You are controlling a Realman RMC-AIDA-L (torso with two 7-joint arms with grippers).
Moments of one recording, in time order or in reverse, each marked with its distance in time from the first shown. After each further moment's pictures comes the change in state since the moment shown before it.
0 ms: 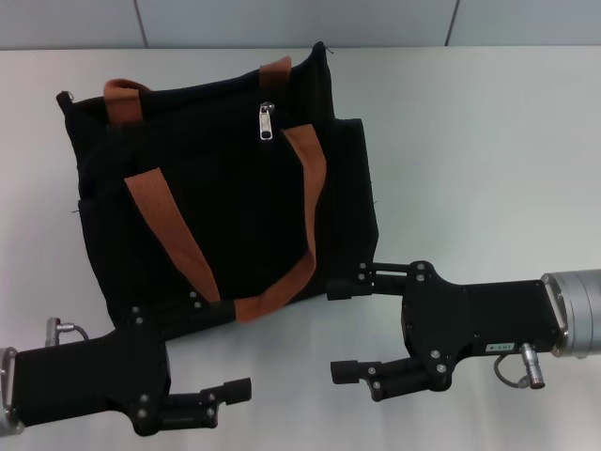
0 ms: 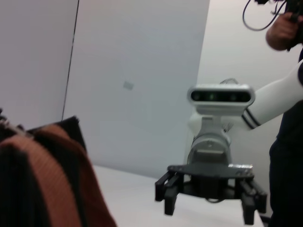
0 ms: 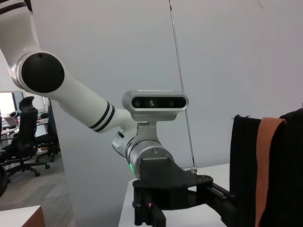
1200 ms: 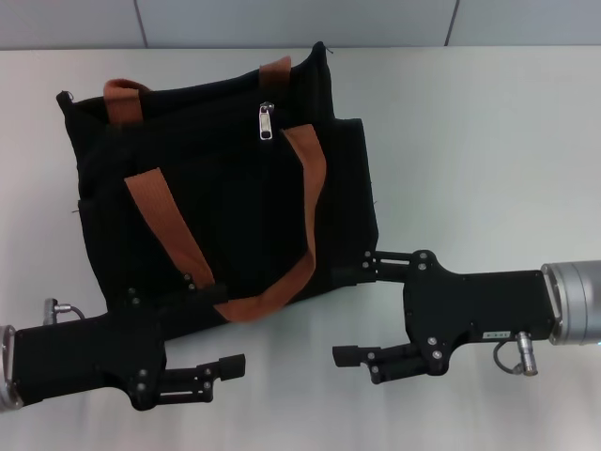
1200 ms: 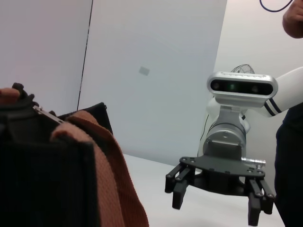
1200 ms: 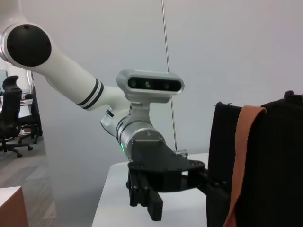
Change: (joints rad) left arm -0.033 0.018 -0.002 0.003 0.004 -0.057 -0.047; right arm 0.002 -0.004 0.006 -0.017 -0.011 0.058 -0.033
